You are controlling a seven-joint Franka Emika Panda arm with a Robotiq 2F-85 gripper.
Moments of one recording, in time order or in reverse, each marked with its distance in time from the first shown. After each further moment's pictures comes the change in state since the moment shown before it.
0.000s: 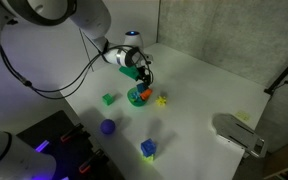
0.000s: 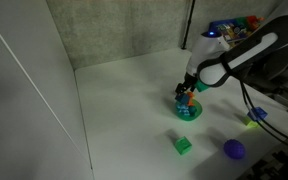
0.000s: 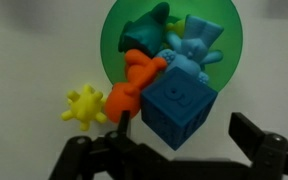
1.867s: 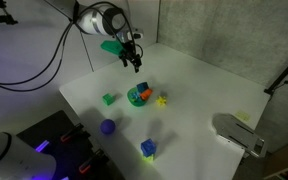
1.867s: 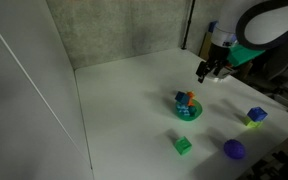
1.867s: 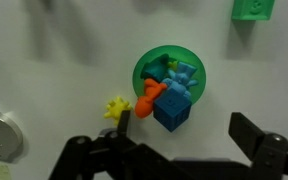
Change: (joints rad) arm -0.042 -0.489 0.067 -0.265 -0.013 -0.295 0.017
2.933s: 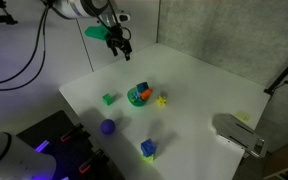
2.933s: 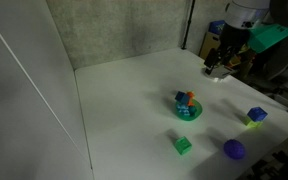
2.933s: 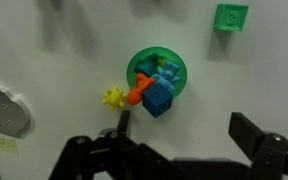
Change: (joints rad) arm 0.001 -0.215 0.071 -0.078 0.000 -0.090 0.000
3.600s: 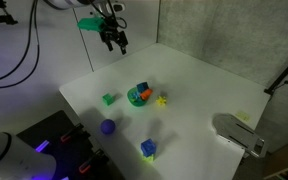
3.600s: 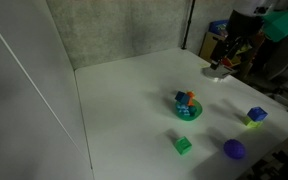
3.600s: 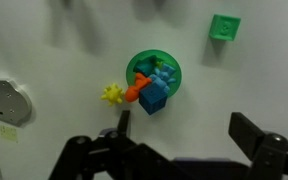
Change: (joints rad) arm -0.004 -0.072 0.031 0.006 0.010 -0.079 -0.049
